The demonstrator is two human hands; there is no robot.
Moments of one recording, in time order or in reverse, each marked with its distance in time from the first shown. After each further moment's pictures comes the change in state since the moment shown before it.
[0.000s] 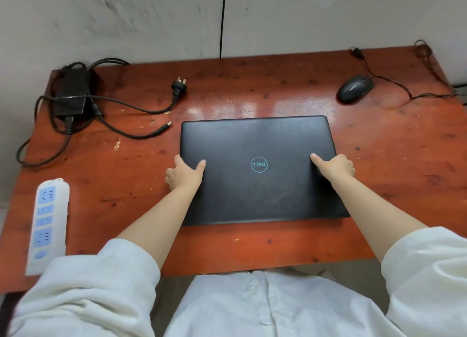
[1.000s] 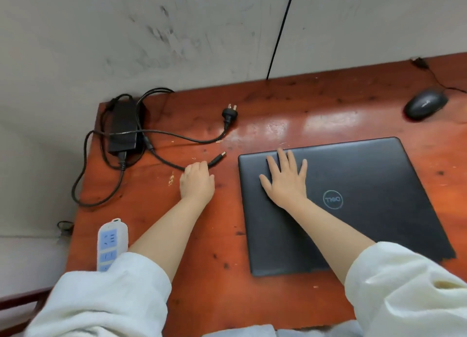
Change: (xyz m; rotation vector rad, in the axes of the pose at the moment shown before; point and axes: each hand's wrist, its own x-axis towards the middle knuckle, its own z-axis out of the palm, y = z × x) left_hand 0.107 -0.011 -0.086 0.549 0.071 0.502; right_hand -0.101 -0.150 0.152 -0.485 -0.033 -0.799
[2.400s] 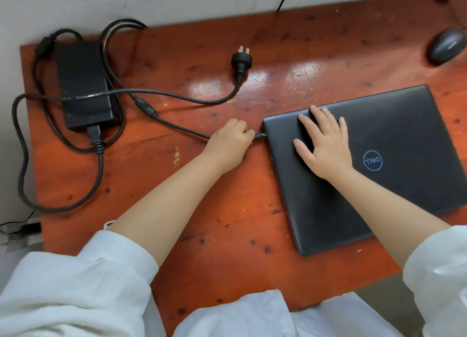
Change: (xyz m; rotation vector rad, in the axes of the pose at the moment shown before) left_hand 0.057 -0.023 0.015 0.019 -0.115 0.856; right_hand -0.001 -0.014 0.007 0.015 0.172 0.113
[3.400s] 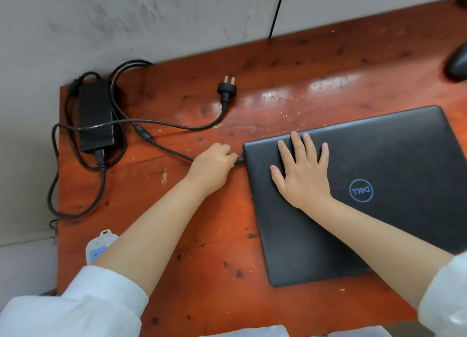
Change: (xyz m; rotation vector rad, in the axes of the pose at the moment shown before) left_hand 0.009 0.030 -0.017 0.132 -0.128 -0.165; right_hand 0.004 0.008 0.001 -0.055 0.005 -0.131
